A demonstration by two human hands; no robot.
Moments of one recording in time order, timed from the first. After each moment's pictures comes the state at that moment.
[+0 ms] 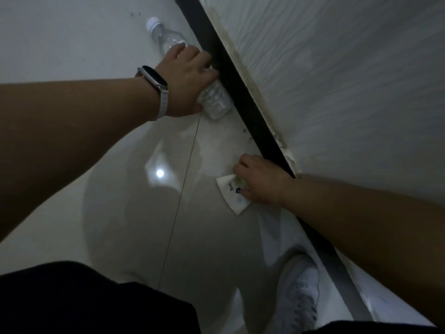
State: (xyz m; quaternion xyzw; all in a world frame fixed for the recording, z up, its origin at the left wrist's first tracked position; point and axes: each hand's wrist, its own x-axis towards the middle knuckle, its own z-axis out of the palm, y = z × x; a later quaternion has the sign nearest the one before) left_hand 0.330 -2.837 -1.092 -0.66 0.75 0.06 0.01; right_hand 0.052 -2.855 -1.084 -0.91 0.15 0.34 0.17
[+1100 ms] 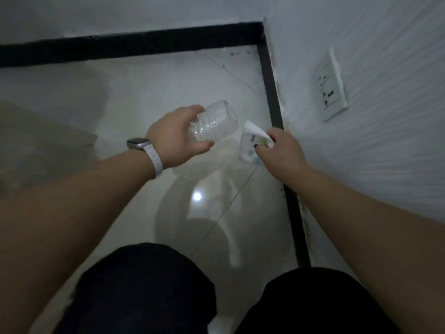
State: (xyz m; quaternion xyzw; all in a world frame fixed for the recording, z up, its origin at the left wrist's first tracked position) left_hand 0.350 -2.661 -0.886 -0.91 0.31 0.17 -0.22; right_hand 0.210 -2.867 -0.902 -0.88 0.32 0.06 0.36
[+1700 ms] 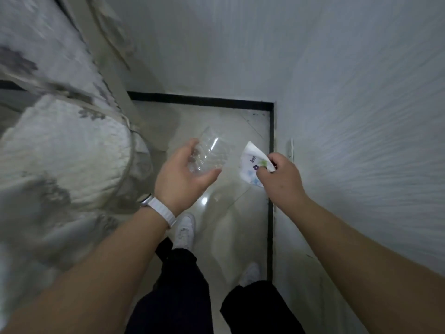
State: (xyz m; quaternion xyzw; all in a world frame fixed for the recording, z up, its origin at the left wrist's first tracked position) left_hand 0.212 -2.560 -0.457 -0.89 0.06 0.12 -0.43; right_hand 0.155 -2.776 -0.470 -0.86 0.26 0.05 0.44
